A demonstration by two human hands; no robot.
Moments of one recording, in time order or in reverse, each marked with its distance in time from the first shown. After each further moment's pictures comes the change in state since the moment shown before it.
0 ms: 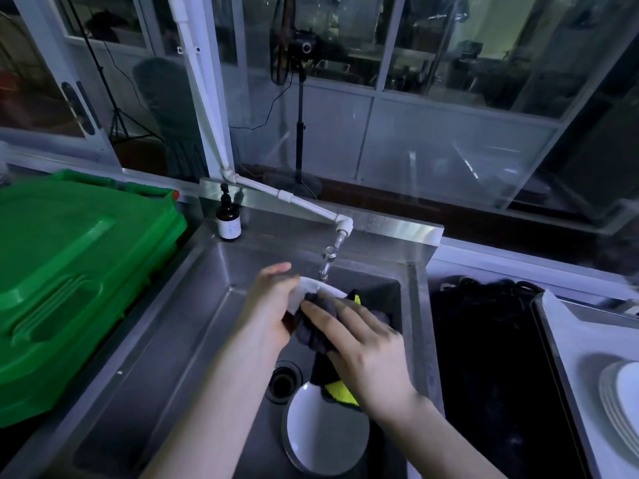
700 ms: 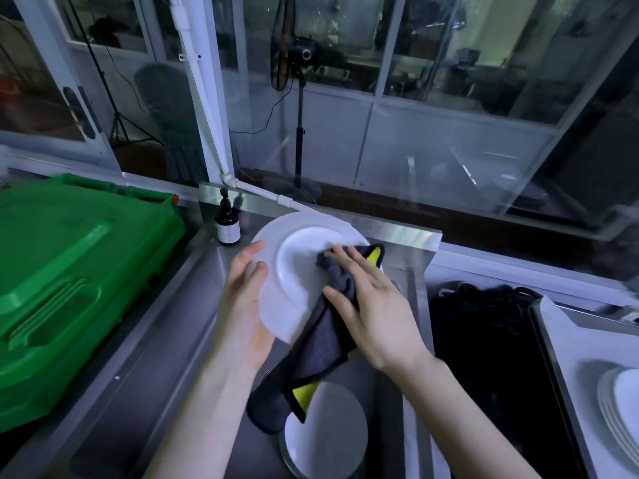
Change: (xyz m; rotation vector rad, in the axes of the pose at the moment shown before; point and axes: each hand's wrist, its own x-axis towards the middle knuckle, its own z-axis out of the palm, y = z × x) left_hand 0.003 0.000 -0.024 -0.188 -0.137 0.422; right_hand 0.043 0.028 -0.011 0.198 -0.272 0.302
